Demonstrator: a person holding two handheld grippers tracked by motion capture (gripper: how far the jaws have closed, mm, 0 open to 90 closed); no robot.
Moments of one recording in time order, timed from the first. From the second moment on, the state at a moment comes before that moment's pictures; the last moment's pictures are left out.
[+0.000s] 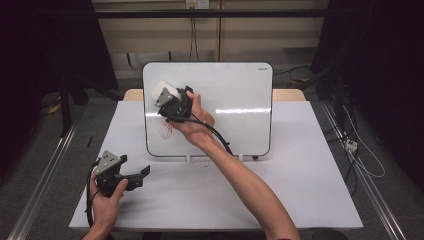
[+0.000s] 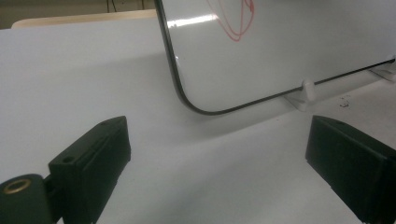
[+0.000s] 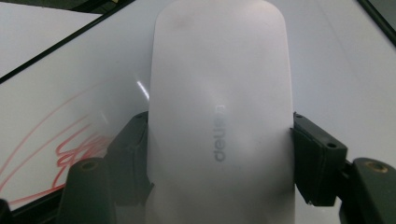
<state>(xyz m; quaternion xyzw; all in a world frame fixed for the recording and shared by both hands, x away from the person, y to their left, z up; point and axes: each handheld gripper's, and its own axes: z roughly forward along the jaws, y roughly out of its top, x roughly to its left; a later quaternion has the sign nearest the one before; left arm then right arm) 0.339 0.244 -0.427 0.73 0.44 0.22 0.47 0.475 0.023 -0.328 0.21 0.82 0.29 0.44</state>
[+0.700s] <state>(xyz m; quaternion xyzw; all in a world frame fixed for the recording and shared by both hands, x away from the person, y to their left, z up) 0.339 0.242 -0.428 0.74 0.44 0.22 0.47 0.459 0.027 -0.349 0.20 0.82 0.28 0.45</state>
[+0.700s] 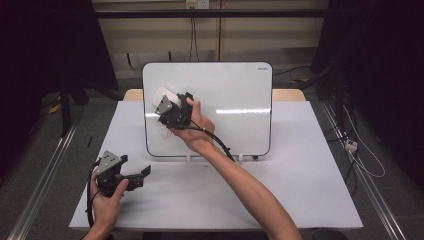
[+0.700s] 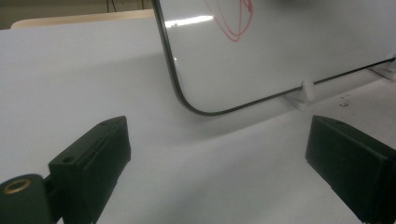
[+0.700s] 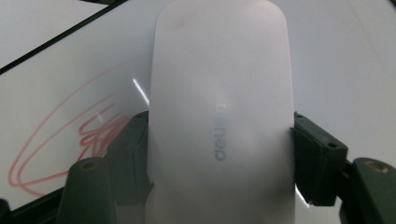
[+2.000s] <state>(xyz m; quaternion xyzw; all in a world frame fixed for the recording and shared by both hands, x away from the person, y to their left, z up) 0.338 0.243 -0.428 0.73 0.44 0.22 0.47 0.454 0.023 -0.353 0.20 0.83 0.28 0.44</state>
